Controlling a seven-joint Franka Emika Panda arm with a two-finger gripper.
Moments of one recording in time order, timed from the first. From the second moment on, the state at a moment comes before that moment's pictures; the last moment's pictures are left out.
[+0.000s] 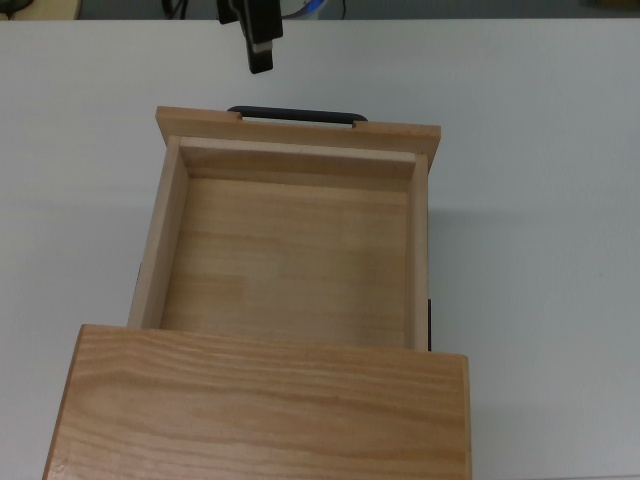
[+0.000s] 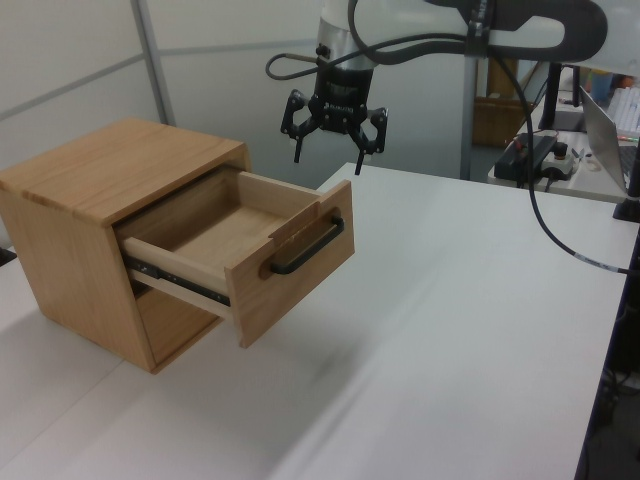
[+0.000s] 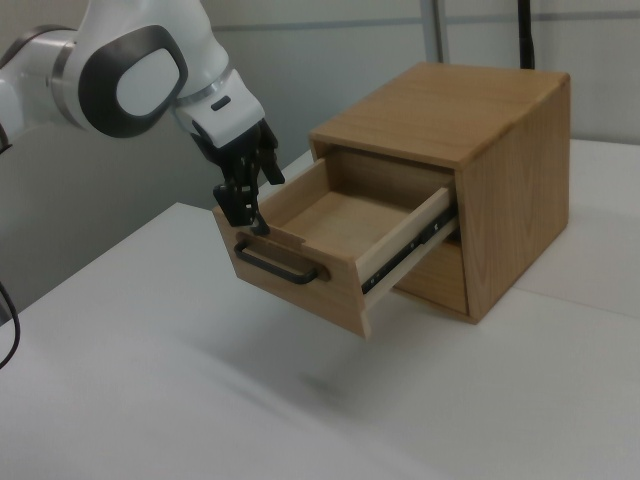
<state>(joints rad) -0.13 0.02 0.17 -1.48 0.02 1.78 1.11</state>
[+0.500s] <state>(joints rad) -0.13 0.03 0.17 -1.48 0.02 1.72 0.56</state>
